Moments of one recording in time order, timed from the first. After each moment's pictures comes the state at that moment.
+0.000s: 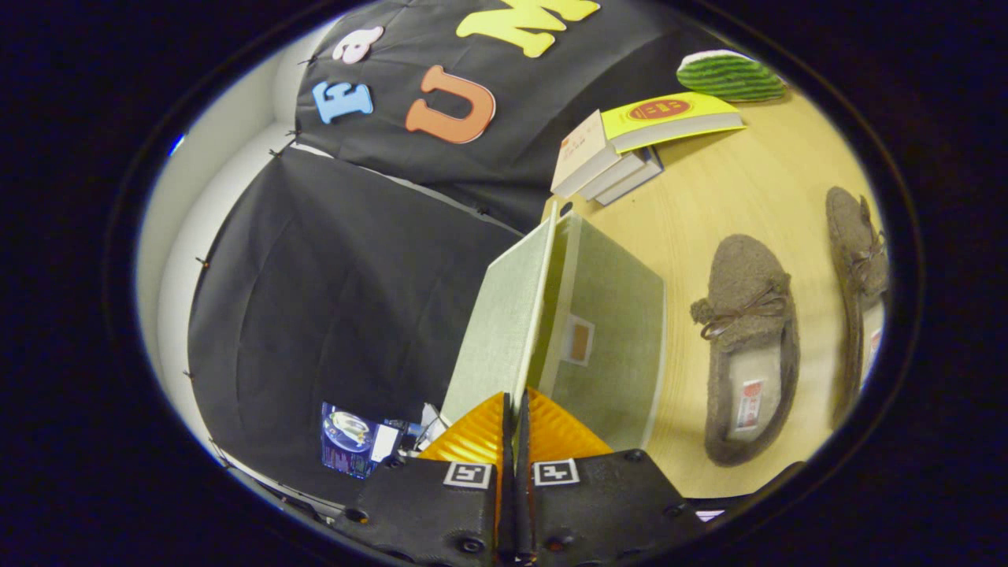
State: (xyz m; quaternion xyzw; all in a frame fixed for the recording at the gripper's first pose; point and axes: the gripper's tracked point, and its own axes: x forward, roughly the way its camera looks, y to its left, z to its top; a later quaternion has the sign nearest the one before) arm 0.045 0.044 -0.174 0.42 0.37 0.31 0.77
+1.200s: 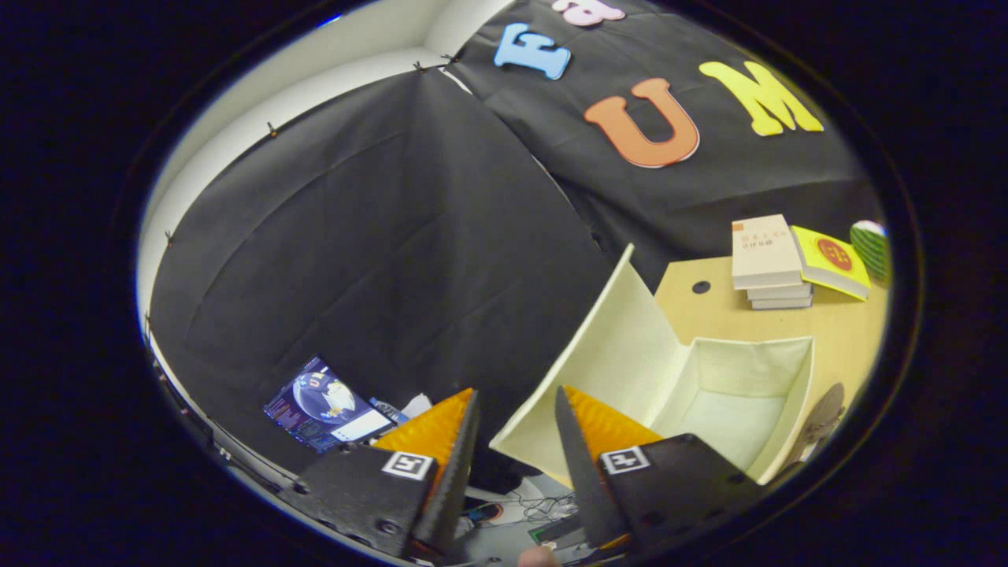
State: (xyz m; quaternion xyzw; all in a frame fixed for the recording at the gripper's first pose) arm 0.041 0.257 0.011 0.22 0.25 0.38 0.86
